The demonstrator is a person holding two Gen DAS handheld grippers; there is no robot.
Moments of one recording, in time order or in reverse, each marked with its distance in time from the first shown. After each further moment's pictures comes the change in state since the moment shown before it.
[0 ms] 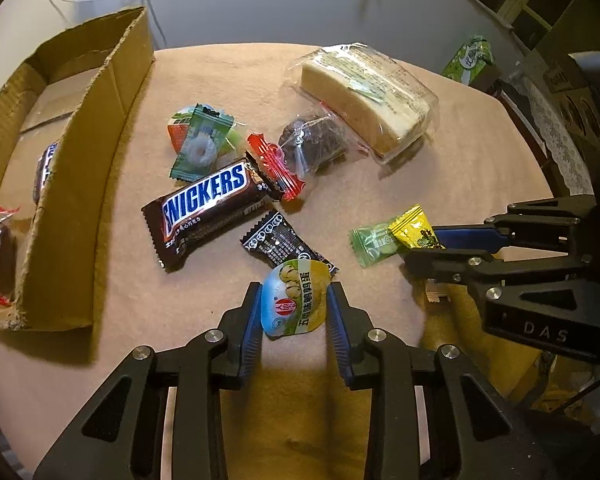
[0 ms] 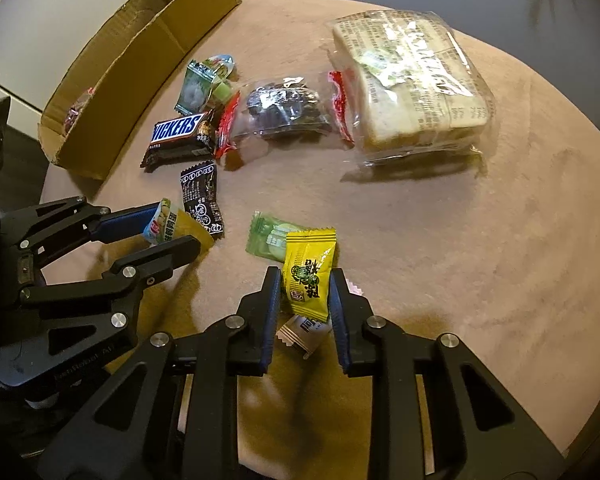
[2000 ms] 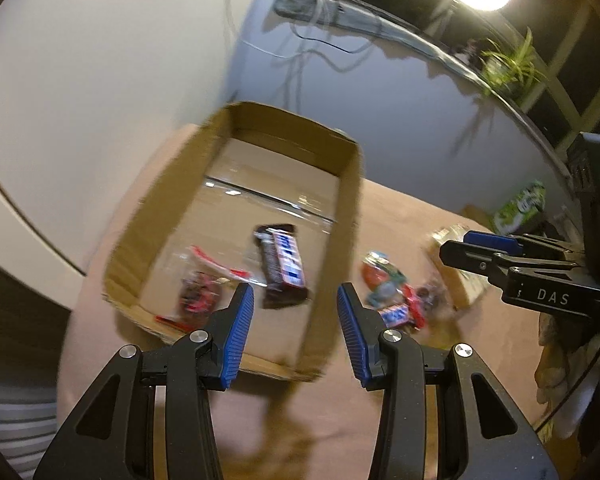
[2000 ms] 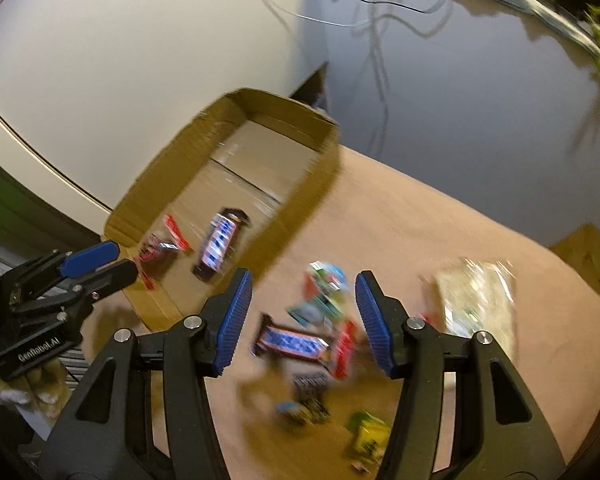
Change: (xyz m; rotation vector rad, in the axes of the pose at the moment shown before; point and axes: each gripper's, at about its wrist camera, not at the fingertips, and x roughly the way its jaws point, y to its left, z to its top) left arm -0.112 0.111 0.016 -0.328 -0.266 0.109; right arm -0.072 0.059 0.101 -0.146 -0.235 0.043
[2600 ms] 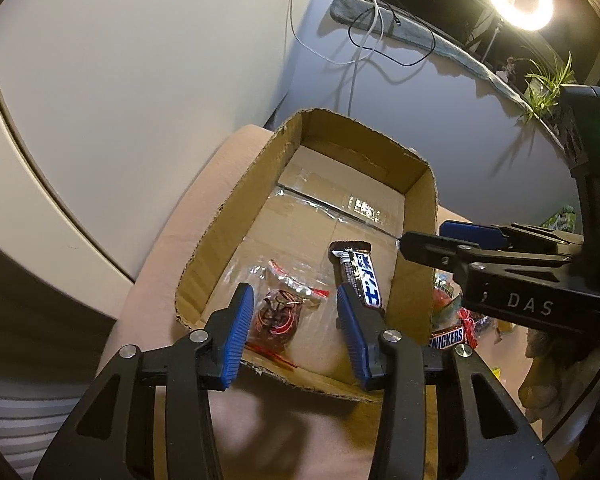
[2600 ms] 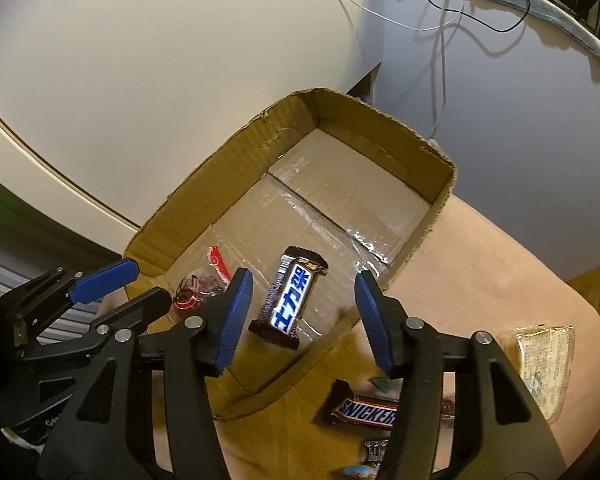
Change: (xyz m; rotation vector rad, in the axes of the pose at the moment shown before) left arm 0.002 0.053 0.008 -0.088 -0.027 0.112; right arm 0.057 0.079 0.046 -0.106 0.027 0.045
